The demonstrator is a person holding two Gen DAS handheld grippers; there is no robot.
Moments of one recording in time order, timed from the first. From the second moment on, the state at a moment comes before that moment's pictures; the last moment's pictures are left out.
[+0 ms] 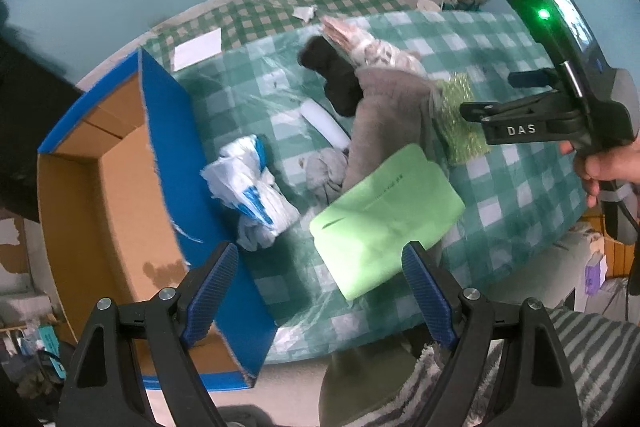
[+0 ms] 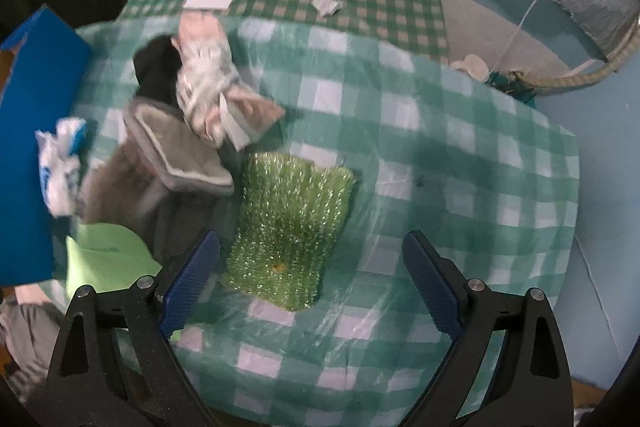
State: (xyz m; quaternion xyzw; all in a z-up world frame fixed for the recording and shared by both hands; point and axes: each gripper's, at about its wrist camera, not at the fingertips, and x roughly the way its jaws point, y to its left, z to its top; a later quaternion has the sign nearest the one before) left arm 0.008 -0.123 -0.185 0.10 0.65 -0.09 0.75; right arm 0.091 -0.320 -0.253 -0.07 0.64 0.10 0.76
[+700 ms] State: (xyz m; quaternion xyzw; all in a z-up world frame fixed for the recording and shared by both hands) left arm -0.010 -0.145 -0.230 0.14 0.67 -0.13 0.72; right arm 0.096 -0.298 -0.319 -0.09 0.68 0.11 0.72
